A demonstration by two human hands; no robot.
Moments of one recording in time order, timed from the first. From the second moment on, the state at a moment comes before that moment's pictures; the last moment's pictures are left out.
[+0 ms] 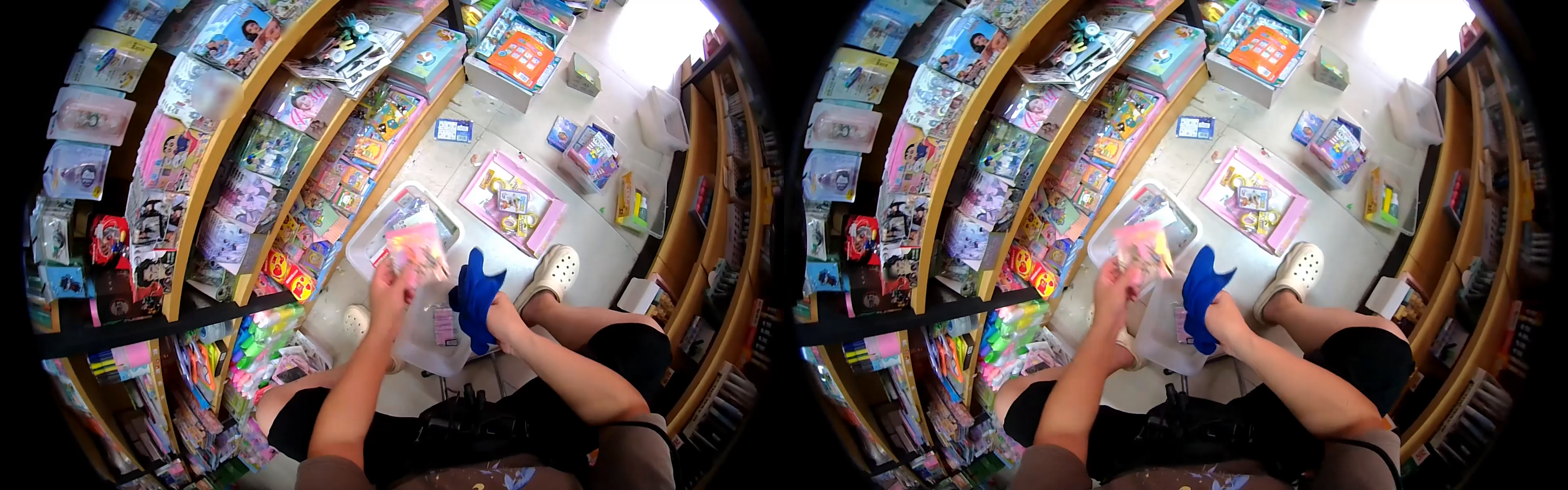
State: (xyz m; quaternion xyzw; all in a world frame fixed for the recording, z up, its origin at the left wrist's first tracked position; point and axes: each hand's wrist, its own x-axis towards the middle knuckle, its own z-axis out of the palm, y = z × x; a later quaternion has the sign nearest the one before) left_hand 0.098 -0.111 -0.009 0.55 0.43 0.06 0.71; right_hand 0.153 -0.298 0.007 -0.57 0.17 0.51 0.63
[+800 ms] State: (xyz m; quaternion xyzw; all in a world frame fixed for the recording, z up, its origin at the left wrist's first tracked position) left_hand 0.229 0.153 -0.172 0.60 0.52 0.21 0.57; right_hand 0.144 -0.312 -0.015 -0.66 0.11 0.47 0.58
